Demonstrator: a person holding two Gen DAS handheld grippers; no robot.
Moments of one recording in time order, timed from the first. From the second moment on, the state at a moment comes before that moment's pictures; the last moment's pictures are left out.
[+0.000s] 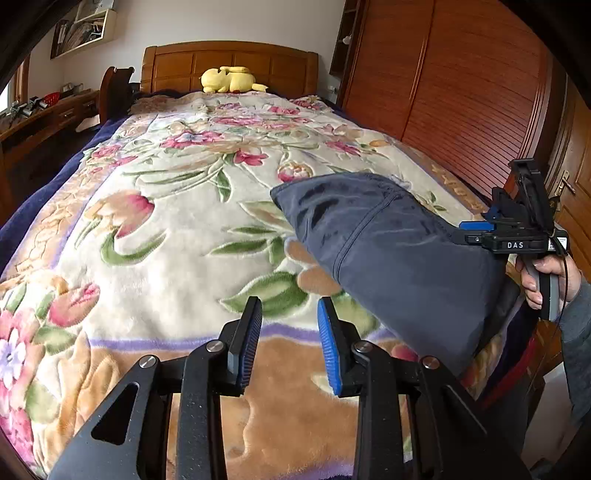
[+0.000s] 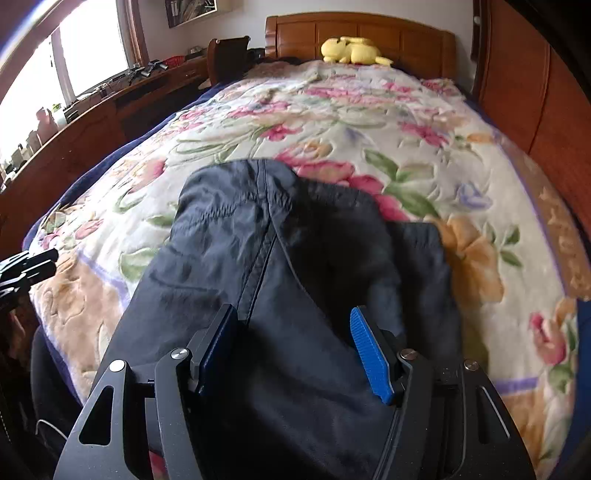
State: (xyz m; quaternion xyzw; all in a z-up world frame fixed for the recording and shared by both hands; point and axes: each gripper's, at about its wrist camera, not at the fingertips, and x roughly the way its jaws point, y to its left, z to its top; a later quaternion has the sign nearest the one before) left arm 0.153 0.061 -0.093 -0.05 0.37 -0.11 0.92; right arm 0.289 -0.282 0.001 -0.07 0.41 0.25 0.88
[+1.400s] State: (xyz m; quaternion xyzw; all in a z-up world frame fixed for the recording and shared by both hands) left arm 0.163 0.033 -0.105 -0.04 0.38 -0.13 0.91; right arm 0.250 -0.288 0.018 -0.06 0.33 0.30 0.89
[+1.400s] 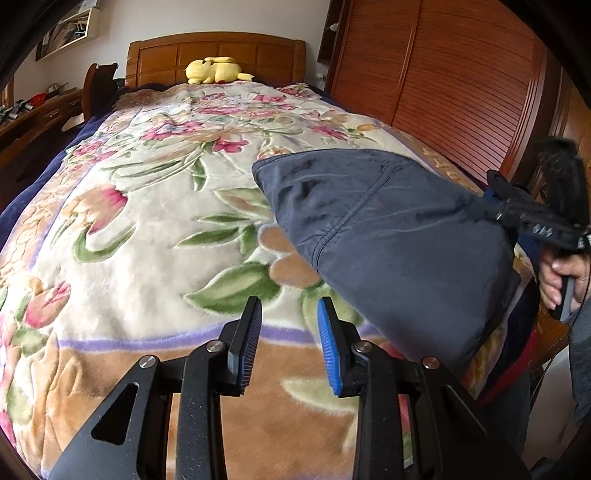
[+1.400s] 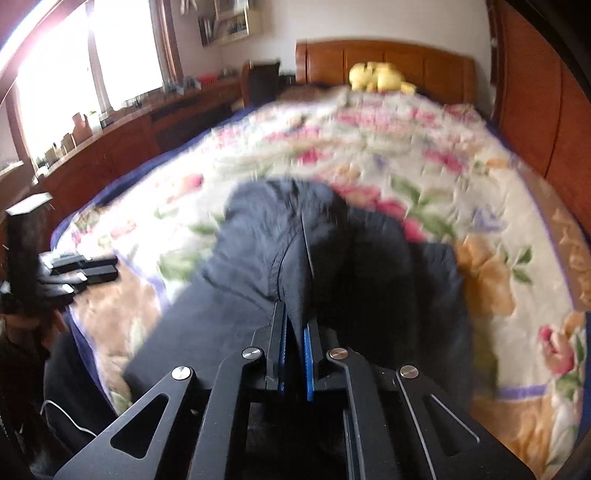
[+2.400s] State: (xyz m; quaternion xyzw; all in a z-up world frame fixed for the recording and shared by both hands) left arm 0.154 0.007 -0.091 -0.02 0.37 -0.15 0.92; right arm 0.202 -0.364 0.007 -0.06 0.34 0.12 0.93
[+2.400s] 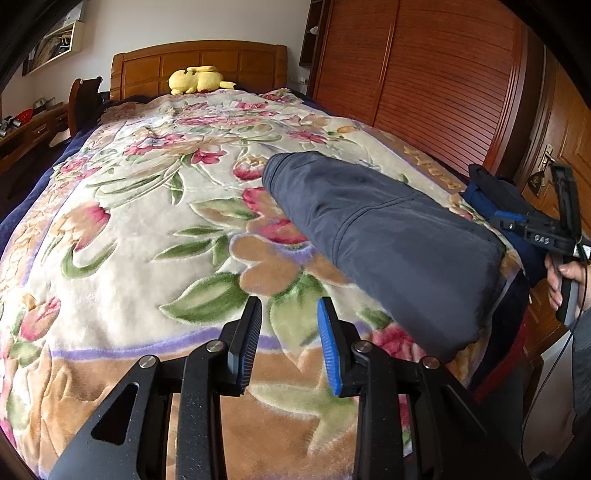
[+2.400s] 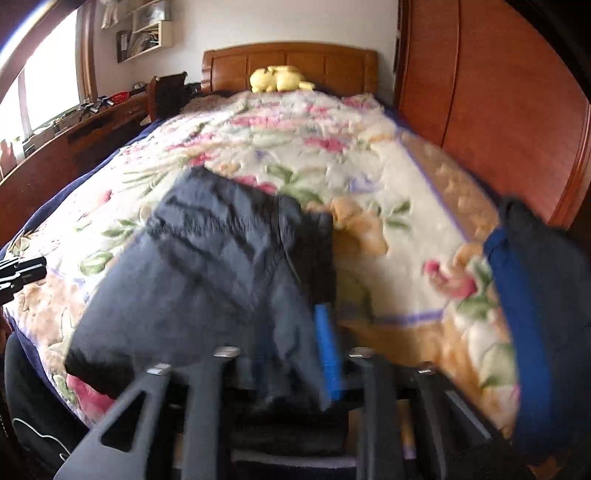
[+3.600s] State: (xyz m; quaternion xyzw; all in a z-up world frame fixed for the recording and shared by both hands) left arm 0.173 -0.017 -0.086 0.00 0.36 -0.17 0.92; right arm 0.177 -0.287 -0.026 -0.10 0.33 0.21 0.91
